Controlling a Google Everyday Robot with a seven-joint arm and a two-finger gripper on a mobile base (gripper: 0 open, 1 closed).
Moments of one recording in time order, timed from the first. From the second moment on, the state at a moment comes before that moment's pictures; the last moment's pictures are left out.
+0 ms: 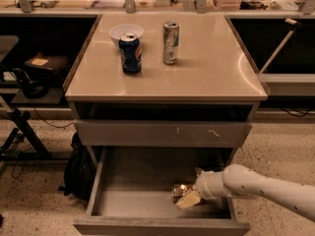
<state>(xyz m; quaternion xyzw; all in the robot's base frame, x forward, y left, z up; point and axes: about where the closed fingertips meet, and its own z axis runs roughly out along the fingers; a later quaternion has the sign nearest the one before) 0.507 -0.122 0.398 -0.43 0.83 0.21 0.29</state>
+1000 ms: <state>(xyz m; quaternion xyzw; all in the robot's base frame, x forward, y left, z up) 0.498 -0.109 0.363 -0.43 0.83 0.20 0.28</state>
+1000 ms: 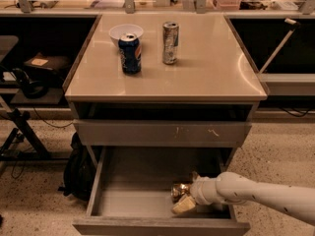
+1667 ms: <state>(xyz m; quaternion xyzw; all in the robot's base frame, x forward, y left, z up) 0.498 -0.109 0.363 -0.43 0.83 0.20 0.28</state>
